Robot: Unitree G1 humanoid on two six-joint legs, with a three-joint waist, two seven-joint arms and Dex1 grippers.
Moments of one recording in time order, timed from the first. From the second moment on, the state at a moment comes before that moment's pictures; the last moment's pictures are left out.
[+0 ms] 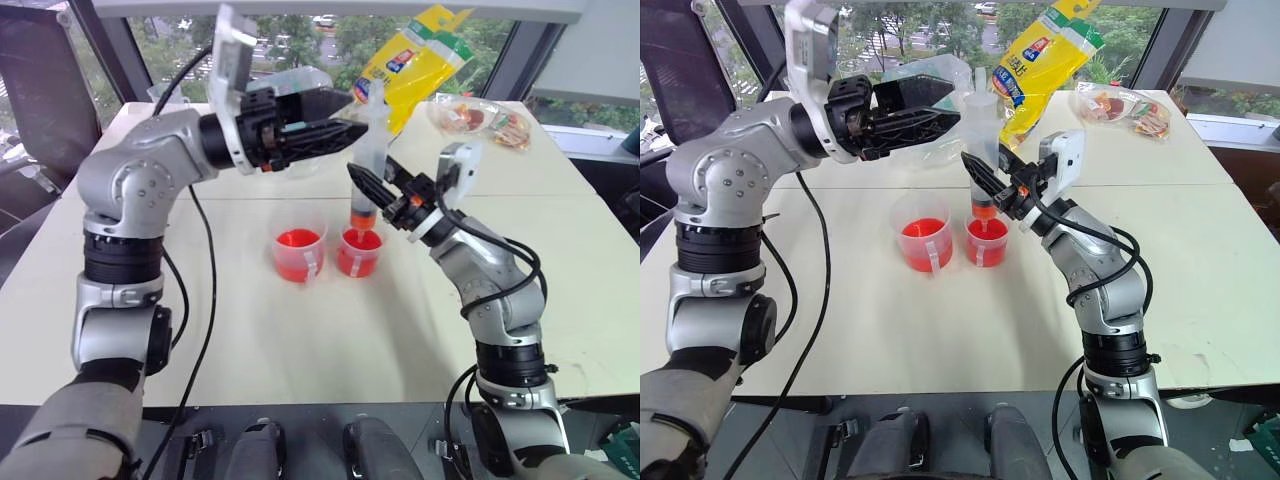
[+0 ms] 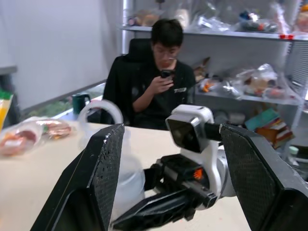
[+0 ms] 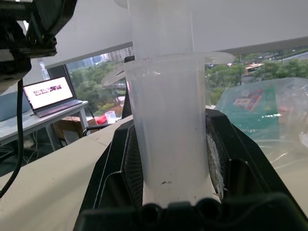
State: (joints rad) left arm -1.08 0.48 0.04 0.07 -0.78 0.76 -1.01; right arm -0.56 -0.27 -0.05 -0.24 0.48 0.43 0.50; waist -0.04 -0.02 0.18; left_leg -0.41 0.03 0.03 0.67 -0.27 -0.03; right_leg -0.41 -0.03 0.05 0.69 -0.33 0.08
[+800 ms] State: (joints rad) left arm -1.18 0.32 -0.01 0.33 -0.61 0.59 -1.11; right arm -0.52 -0.29 -0.04 -0.28 0.48 0.45 0.48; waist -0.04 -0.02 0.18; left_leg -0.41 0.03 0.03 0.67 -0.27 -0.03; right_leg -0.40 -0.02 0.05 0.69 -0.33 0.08
